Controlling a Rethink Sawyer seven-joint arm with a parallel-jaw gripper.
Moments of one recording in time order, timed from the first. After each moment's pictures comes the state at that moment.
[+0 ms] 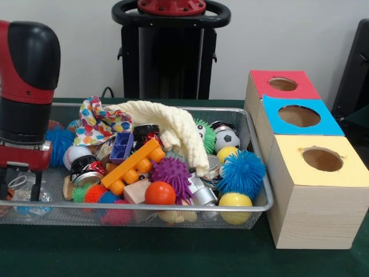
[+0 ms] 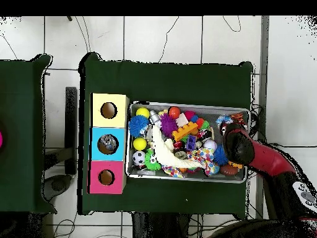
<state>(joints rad) -0.76 -0.34 0.13 1.44 -0.36 0.08 1.19</state>
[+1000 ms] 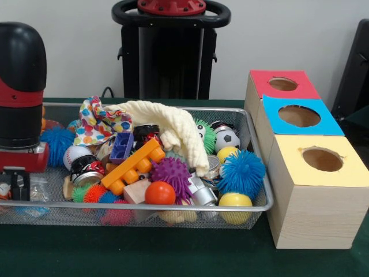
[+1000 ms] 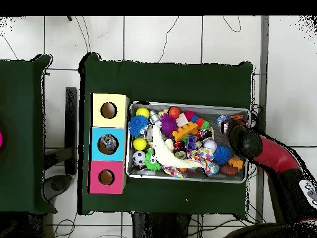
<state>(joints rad) -0.83 -0.33 0.22 1.40 -0.35 0.24 1.19</state>
